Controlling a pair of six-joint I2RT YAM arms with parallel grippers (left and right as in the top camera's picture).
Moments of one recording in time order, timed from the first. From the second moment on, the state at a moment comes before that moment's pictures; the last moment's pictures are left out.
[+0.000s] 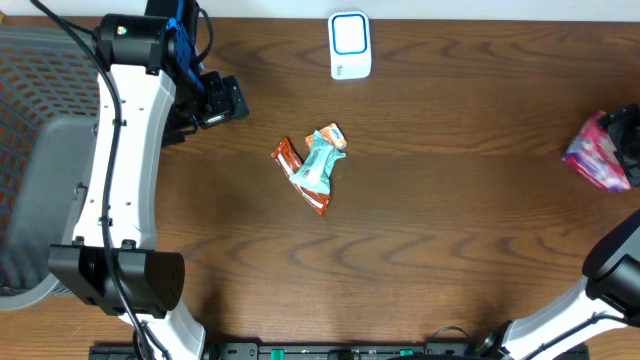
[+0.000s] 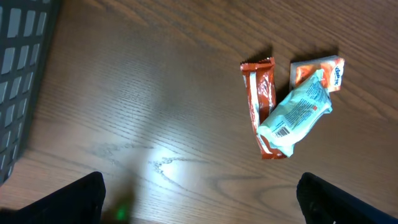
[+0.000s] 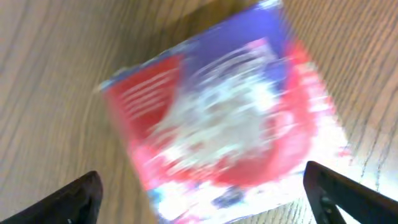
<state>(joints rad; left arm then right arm) -0.09 1.86 2.06 -1.60 0.07 -0.44 -0.63 1.98 1.54 -0.62 0.00 0.55</state>
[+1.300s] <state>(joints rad) -0.09 1.86 2.06 -1.60 0.07 -0.44 0.47 1.87 1.54 -0.82 -0.26 0.62</state>
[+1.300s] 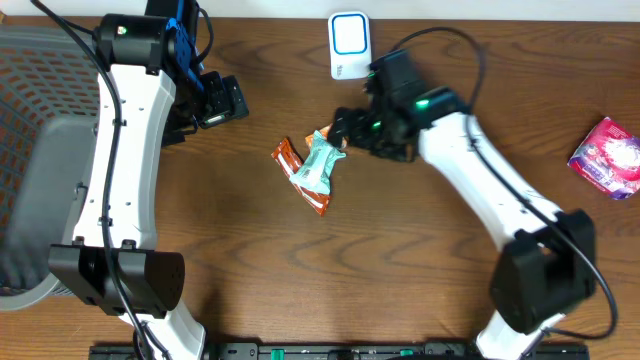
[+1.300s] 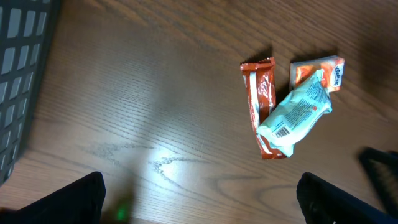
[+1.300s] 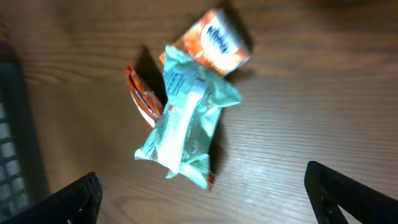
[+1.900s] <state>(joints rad) -0.09 1.86 2.06 -1.60 0.07 -0.44 0.66 2.02 1.54 -0.76 -0.03 0.69</state>
